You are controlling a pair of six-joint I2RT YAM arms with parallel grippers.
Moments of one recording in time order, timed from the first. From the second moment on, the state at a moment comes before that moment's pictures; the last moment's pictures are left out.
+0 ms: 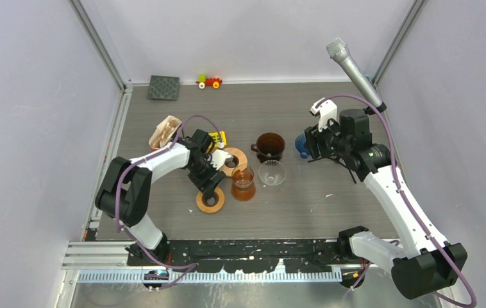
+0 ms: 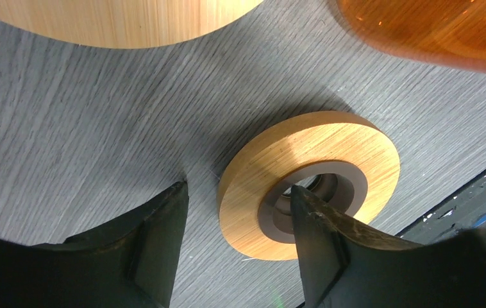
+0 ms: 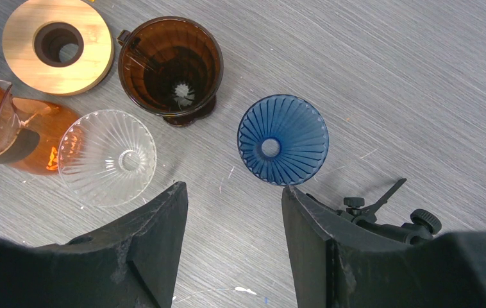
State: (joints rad) left arm -0.45 1.64 0.98 -0.76 0.29 0.39; right arm 0.26 1.04 1.02 -0.56 -0.21 -0.24
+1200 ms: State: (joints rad) left arm -0.65 1.56 1.61 -1.09 0.28 0.34; right arm 0.26 1.04 1.02 -0.56 -0.21 -0.24
